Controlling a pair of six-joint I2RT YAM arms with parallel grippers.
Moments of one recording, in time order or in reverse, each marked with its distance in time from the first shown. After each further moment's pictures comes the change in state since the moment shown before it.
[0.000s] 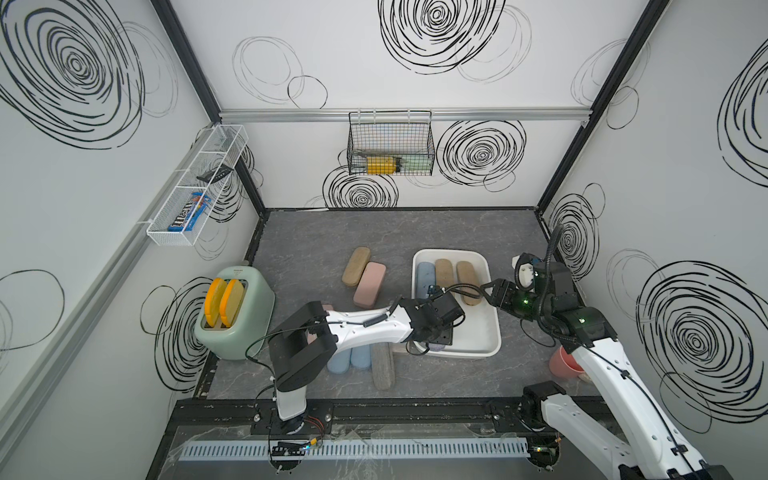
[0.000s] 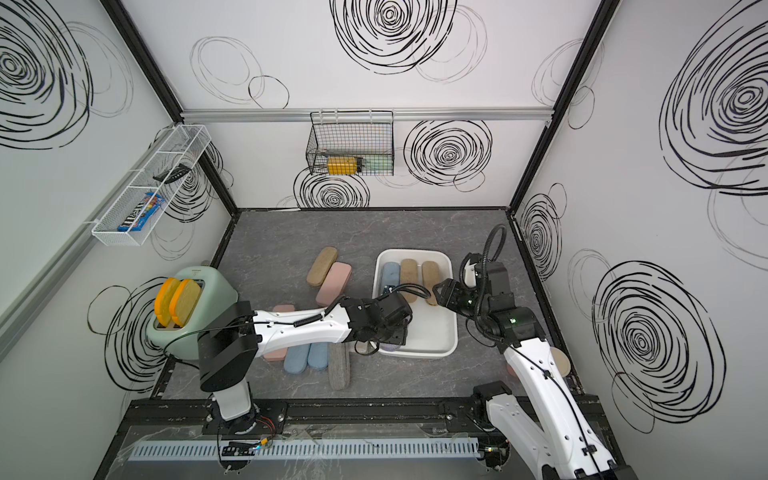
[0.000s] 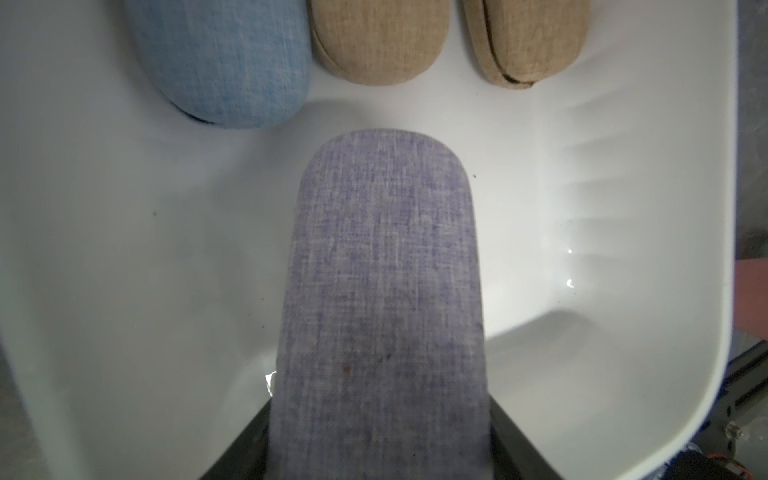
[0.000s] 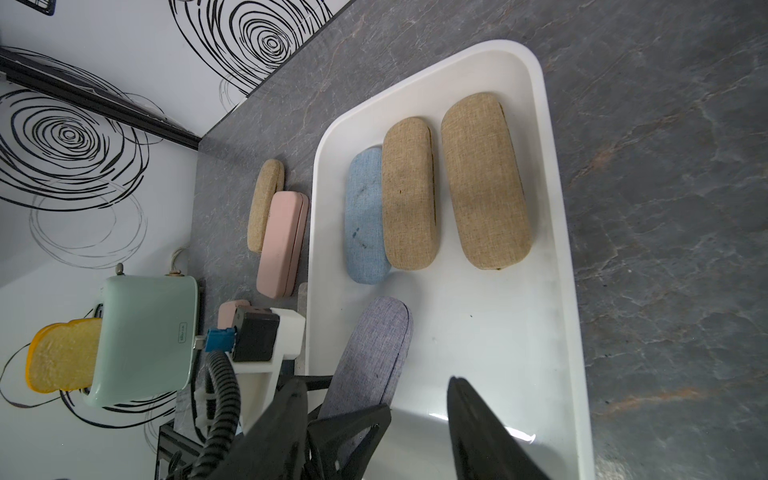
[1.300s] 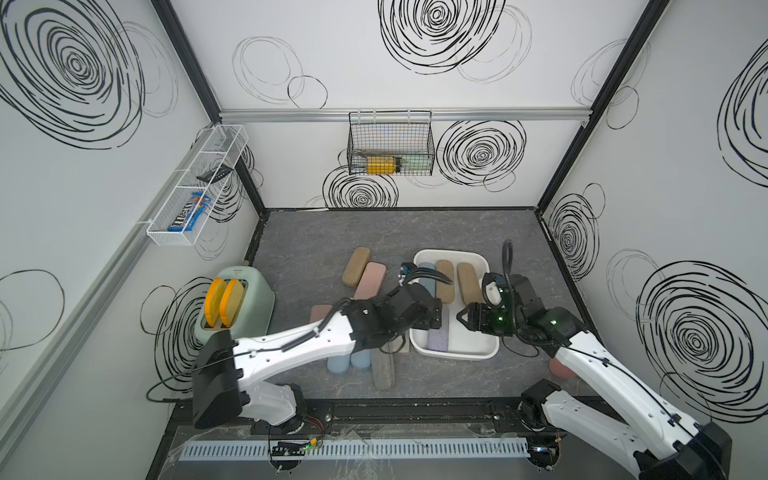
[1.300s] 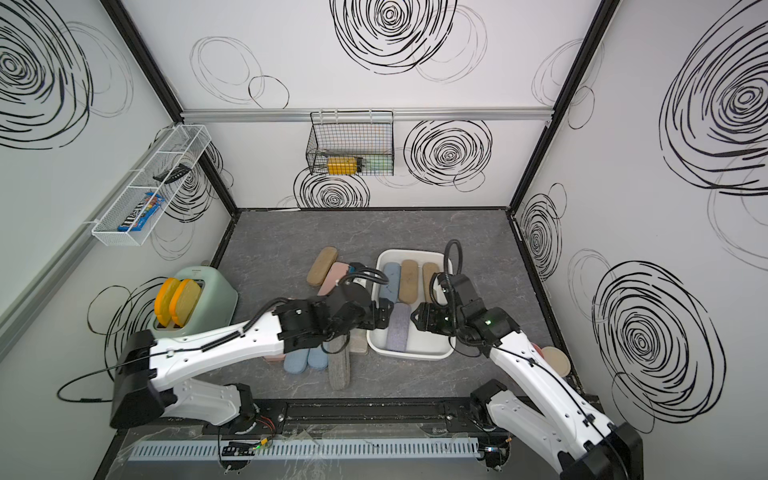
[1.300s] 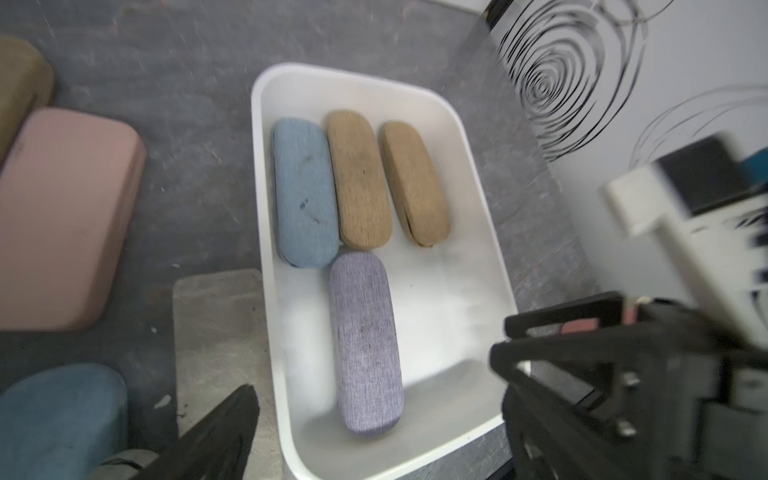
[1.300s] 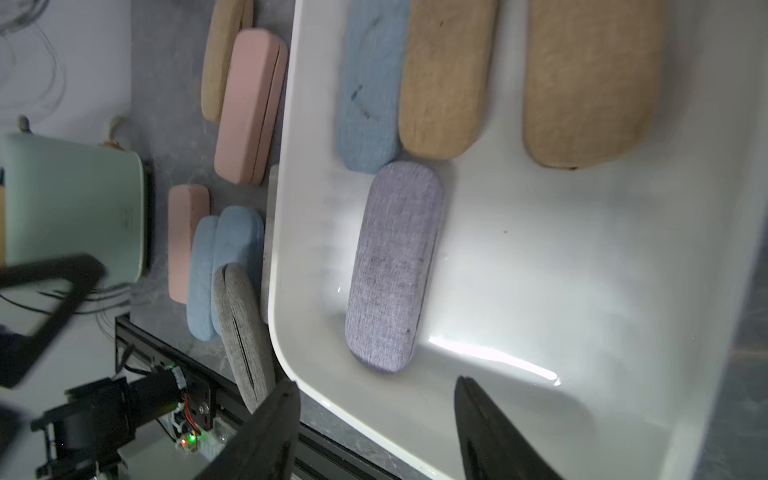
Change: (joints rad) left arm 0.054 -0.515 -0.201 0.098 -0.188 0.124; right arm 0.336 0.092 -0.107 0.002 0.069 0.048
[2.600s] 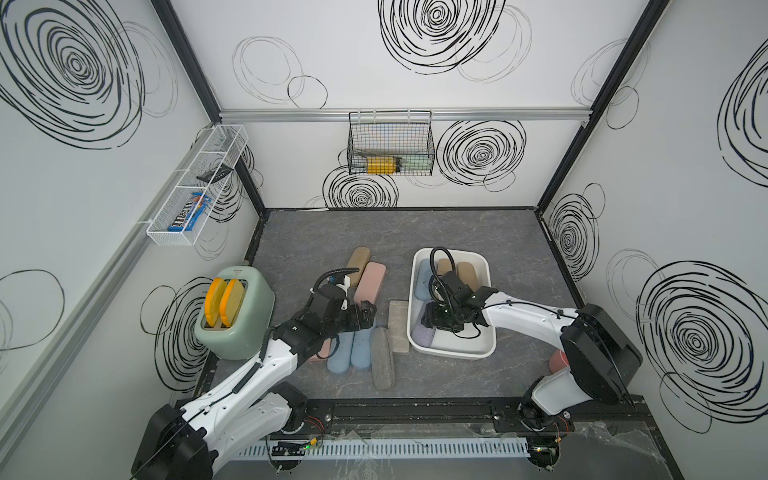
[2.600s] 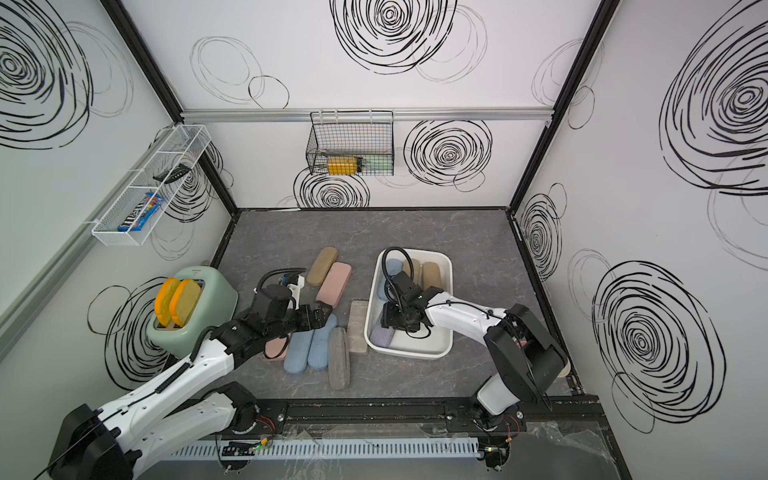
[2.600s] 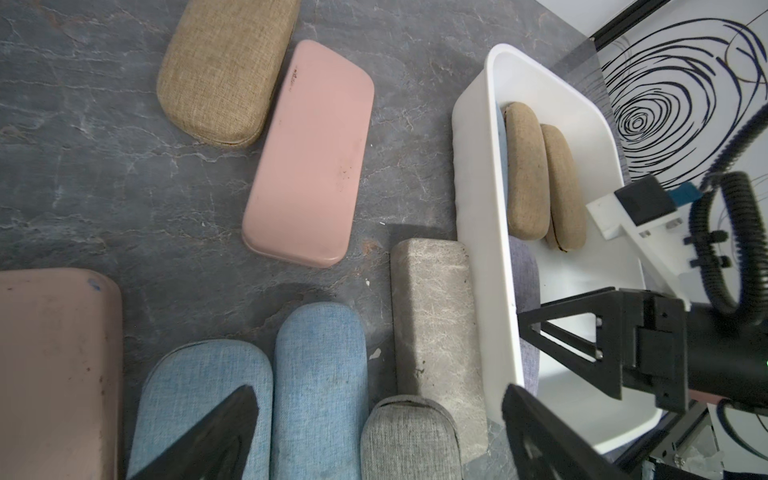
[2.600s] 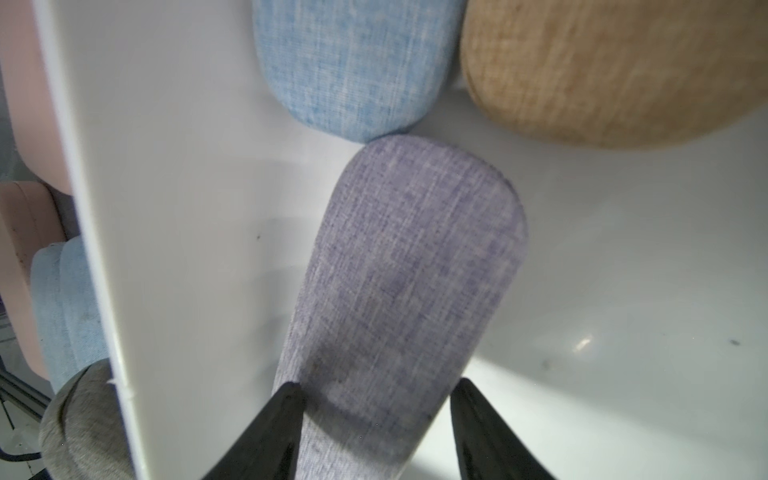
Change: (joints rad) left arm 0.530 -0.370 -0.518 0.097 0.390 0.181; right arm 0.164 0.622 0.127 0.275 0.095 0.130
